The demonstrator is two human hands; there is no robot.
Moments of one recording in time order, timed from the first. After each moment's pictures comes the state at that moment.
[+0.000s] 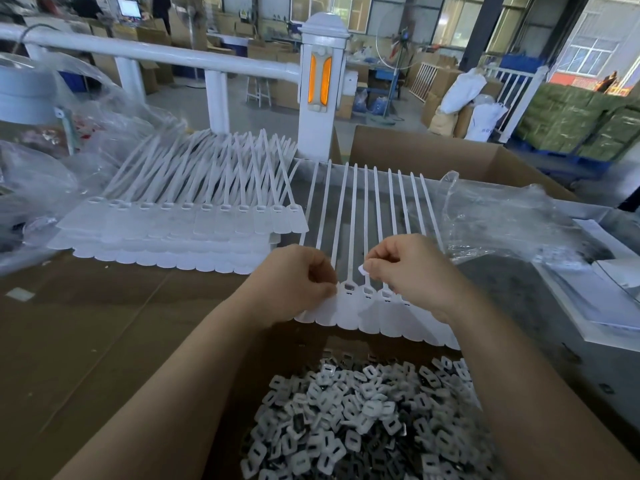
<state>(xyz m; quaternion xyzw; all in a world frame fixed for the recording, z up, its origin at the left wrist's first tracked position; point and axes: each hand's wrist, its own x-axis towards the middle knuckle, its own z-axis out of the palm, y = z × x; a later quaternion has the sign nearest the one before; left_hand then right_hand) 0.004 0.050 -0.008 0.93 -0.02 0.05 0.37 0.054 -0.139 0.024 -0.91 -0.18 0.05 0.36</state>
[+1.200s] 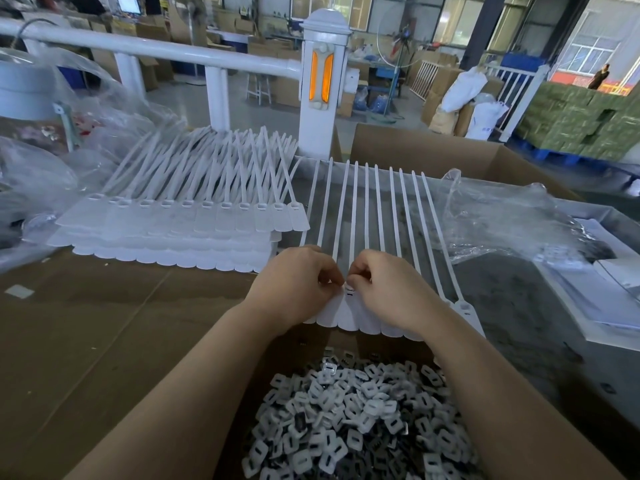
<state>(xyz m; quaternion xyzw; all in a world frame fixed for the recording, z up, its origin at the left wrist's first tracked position) 0.007 0.041 -0.016 0.95 -0.06 0.12 0.27 0.051 -0.117 -0.005 -0.95 -0.24 0.02 0.21</state>
